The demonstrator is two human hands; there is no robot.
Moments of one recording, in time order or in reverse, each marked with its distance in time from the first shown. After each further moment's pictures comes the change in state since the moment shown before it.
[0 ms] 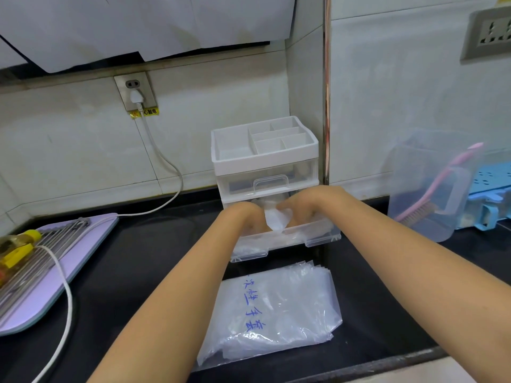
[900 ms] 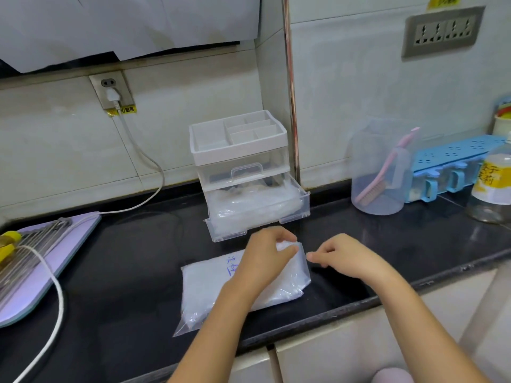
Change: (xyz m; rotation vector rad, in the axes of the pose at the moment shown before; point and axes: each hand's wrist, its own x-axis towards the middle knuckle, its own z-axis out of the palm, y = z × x) left_hand -0.090 0.064 0.107 -0.789 0.531 0.390; right_hand -0.115 0.027 0.151 0.929 0.355 0.201
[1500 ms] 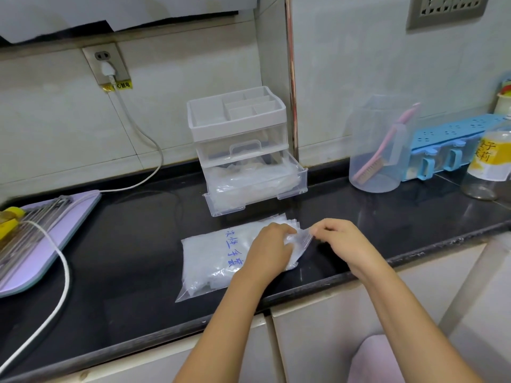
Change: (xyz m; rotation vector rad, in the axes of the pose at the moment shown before) left_hand -0.012 -0.022 0.038 0.233 -0.089 -0.043; right_hand -0.013 0.018 0.028 0.478 0.178 -0.096
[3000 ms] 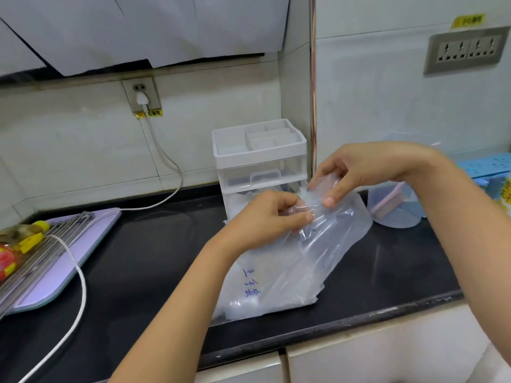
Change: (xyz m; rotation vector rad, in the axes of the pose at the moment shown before) left_hand -0.004 0.039 -0.133 -0.410 -0.072 0.258; right_hand 0.026 -0.198 -0.056 -0.749 -0.572 -0.259
